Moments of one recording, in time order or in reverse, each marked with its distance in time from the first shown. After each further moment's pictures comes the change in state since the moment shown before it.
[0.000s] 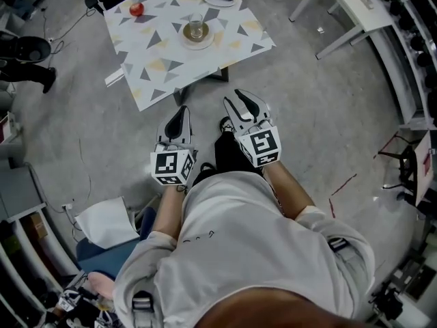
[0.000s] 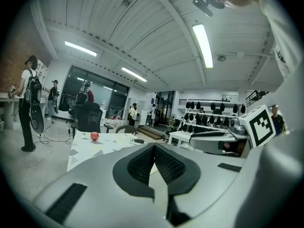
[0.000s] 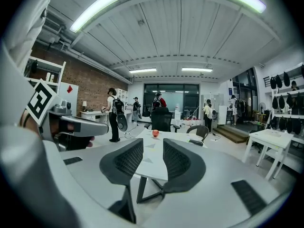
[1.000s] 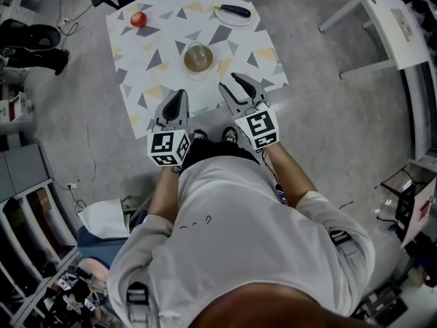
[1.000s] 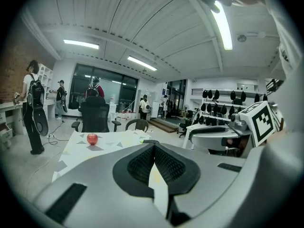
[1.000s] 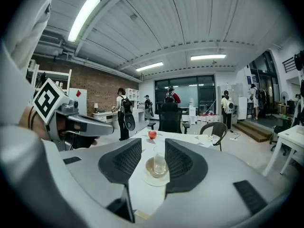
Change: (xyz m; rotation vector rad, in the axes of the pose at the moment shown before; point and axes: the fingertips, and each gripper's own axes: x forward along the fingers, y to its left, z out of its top) left arm 0.249 0.071 0.031 0.002 0.112 0.153; right arm 0.205 -0.176 0.023 0.015 0.035 0.224
